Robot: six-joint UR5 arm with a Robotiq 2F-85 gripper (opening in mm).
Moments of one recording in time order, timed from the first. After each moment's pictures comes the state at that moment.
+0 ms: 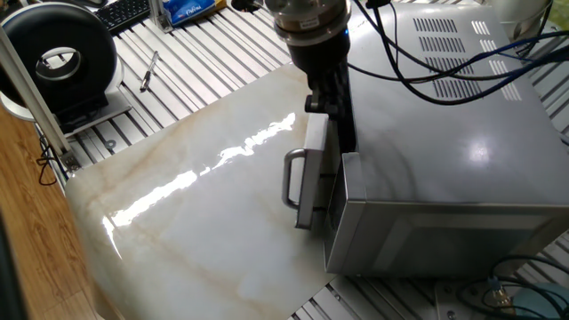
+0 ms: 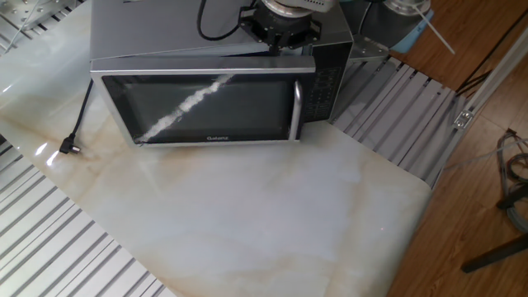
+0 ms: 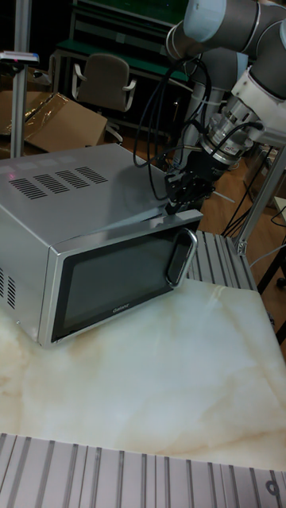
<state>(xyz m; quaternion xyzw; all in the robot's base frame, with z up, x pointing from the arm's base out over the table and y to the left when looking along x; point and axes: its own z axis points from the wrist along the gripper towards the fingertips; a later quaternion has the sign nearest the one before) 0.401 0.056 0.260 0.26 -0.96 0.09 0.10</state>
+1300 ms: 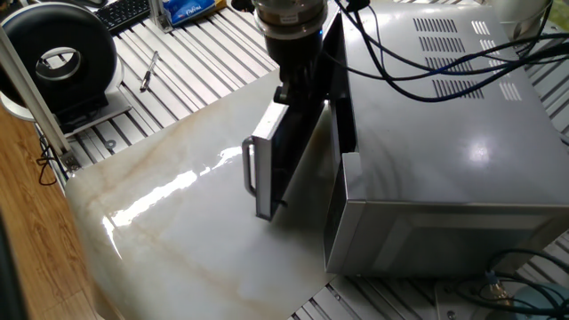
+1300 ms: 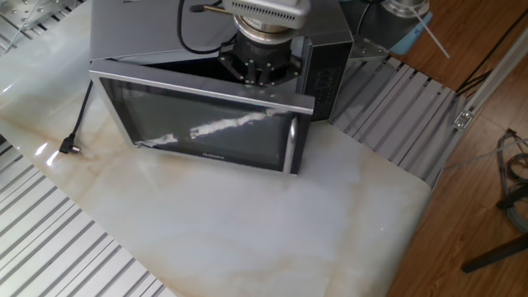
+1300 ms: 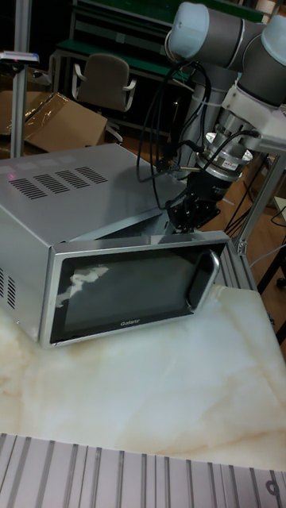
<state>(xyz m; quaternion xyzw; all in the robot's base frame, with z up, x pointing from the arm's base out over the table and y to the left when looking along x) 0.459 0.073 0.234 0.24 -0.97 0.06 0.03</state>
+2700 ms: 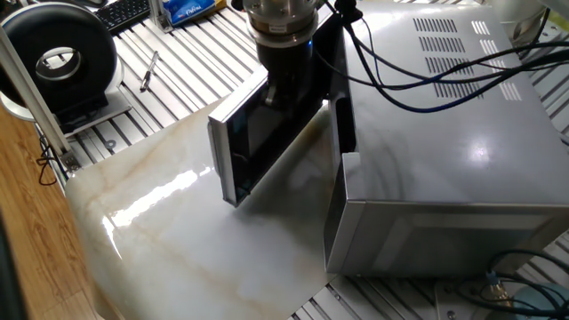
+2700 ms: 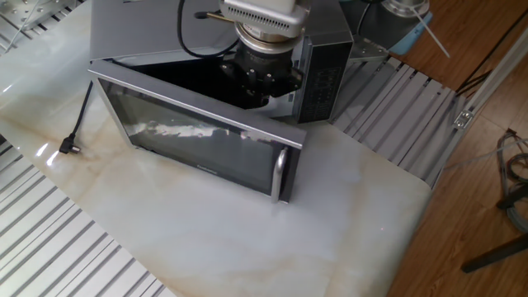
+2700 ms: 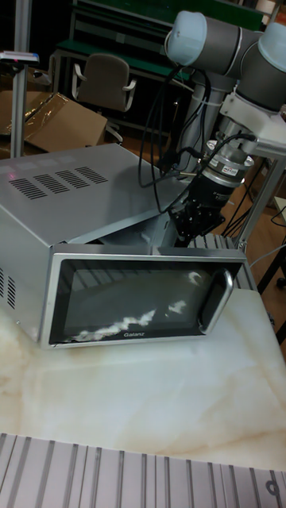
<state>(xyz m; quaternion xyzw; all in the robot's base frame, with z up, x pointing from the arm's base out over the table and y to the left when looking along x) 0.468 0.091 0.225 0.19 -0.98 0.04 0.01</state>
